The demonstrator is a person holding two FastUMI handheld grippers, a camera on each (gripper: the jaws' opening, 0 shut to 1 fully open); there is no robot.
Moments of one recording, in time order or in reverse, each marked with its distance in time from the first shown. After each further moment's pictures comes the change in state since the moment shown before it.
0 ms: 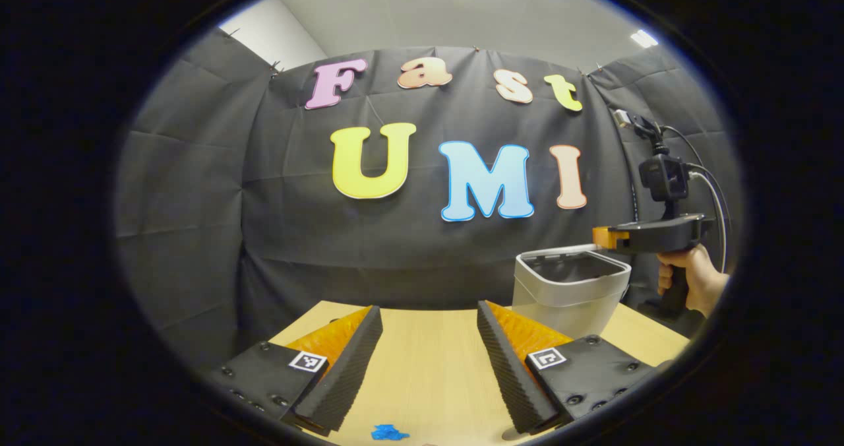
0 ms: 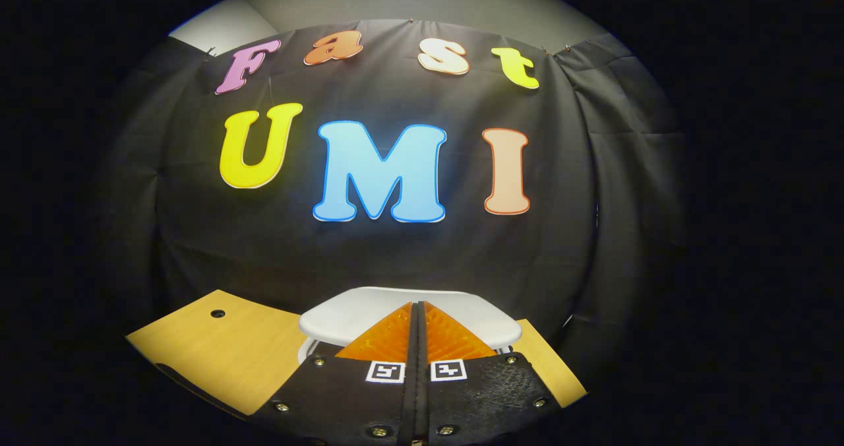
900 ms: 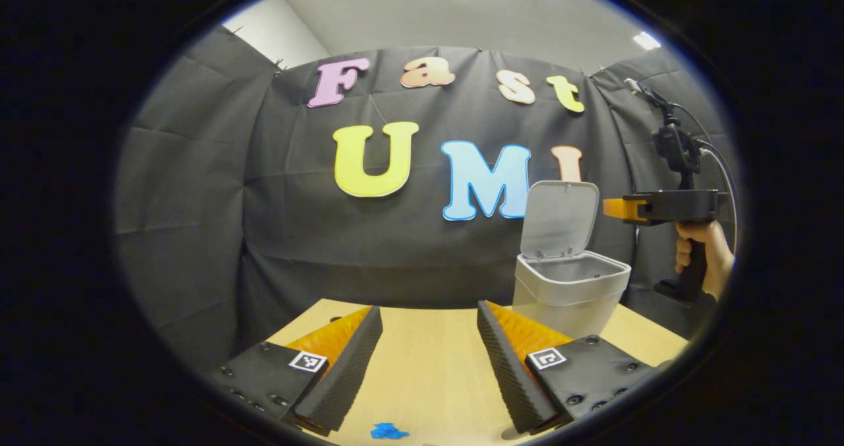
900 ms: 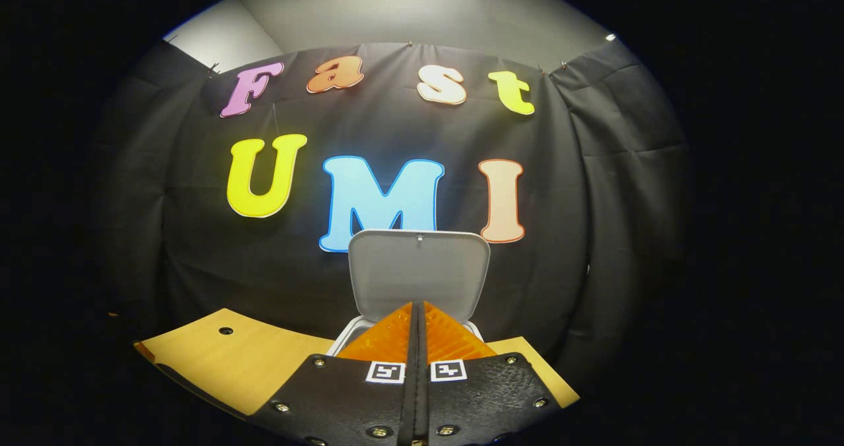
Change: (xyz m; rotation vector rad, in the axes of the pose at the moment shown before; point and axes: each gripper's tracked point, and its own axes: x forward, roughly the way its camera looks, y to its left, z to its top) left arm -0.005 0.003 -0.004 -0.010 0.008 -0.002; right arm -0.039 -0.002 0.037 0.009 -0.085 0.003
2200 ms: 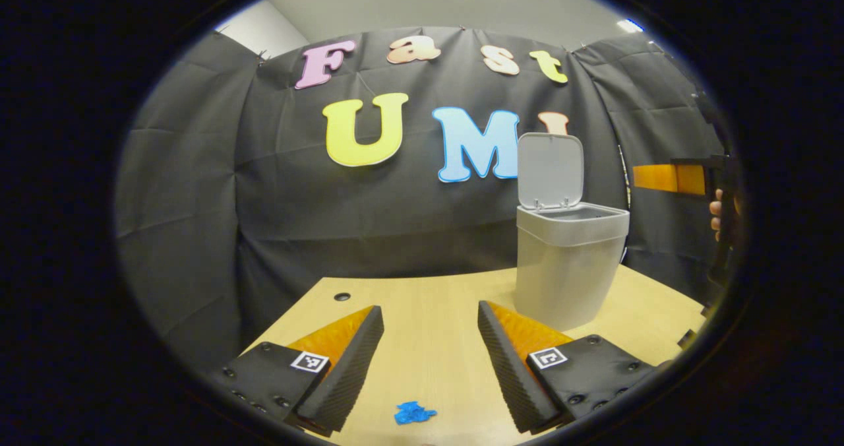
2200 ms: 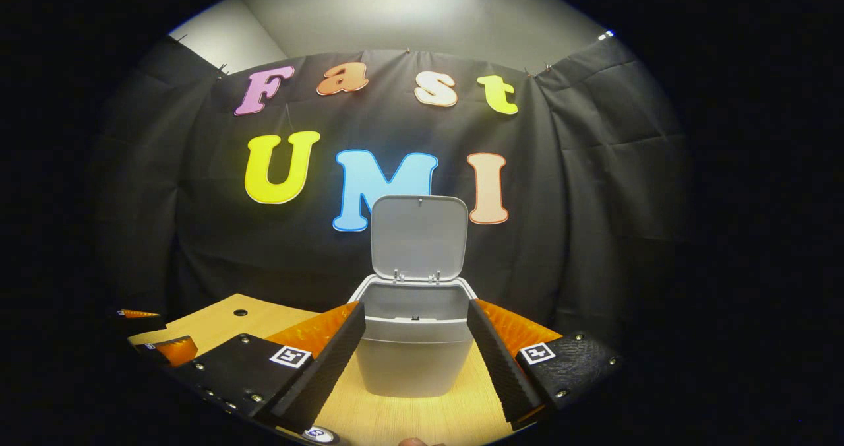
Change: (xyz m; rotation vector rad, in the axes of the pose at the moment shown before) left arm -0.023 0.035 -0.101 0.070 0.124 -0.050; right arm -0.115 0.013 -0.049 -0.012 0.007 -0.027
